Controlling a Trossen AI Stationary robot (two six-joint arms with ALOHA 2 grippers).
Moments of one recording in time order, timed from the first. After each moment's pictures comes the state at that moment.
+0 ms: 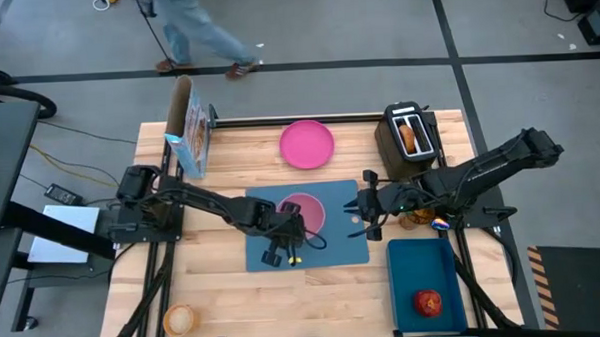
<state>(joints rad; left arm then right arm) -0.20 1.80 1.22 -0.46 -0.05 0.23 0.26 1.13 0.75 -0.27 0.31 0.11</state>
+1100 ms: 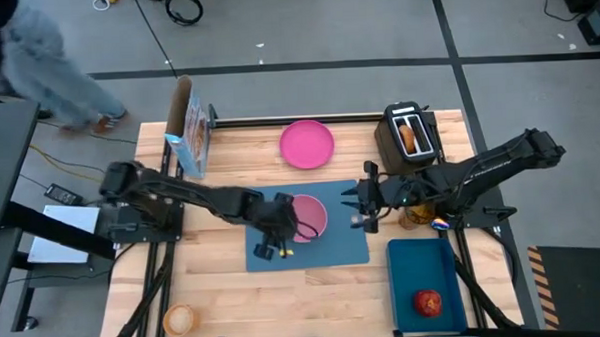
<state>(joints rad) -0.18 1.65 1.22 -0.56 -0.05 0.26 0.23 1.11 0.79 -0.24 0.38 0.03</state>
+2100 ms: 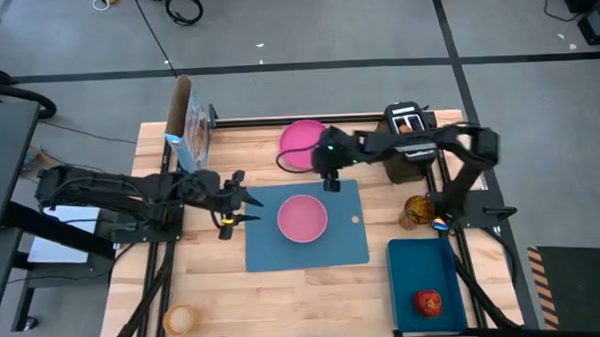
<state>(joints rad) -0.04 0.96 0.61 -0.10 0.07 0.14 -0.32 1.70 1.09 -0.26 -0.02 -0.35</state>
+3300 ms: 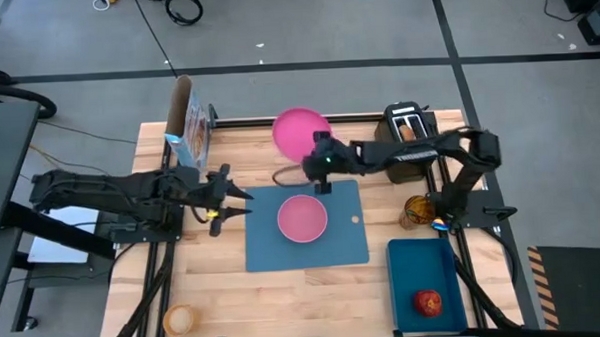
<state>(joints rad) -0.04 0.78 0.60 -0.14 0.02 0.03 -0.18 1.67 1.13 -0.14 0.27 -0.47</state>
